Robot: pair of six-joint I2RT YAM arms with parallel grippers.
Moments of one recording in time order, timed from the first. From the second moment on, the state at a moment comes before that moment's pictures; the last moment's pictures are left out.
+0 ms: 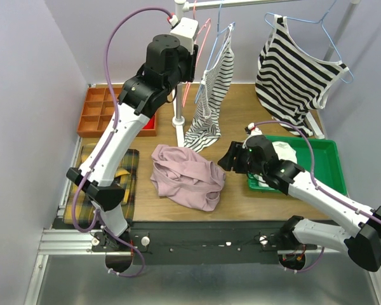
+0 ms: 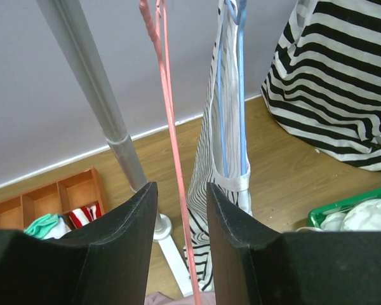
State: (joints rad) left arm -0.62 1.73 2.24 -0.68 -0.23 -0.04; right arm 0.70 1.08 0.77 -0.29 0.05 0.69
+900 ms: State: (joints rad) left arm -0.61 1.82 2.15 -0.57 -0.28 0.02; right arm 0.70 1.06 0.77 -0.29 0.04 0.69
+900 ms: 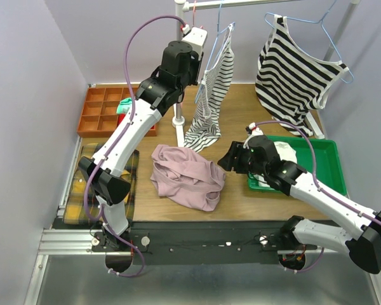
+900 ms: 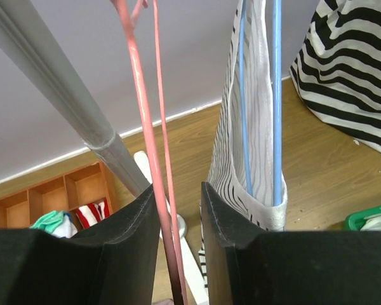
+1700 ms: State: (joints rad) left arm -0.61 1.83 2.22 -0.54 -0.37 0.10; right arm 0.70 1.05 0.77 -0.29 0.03 0.69
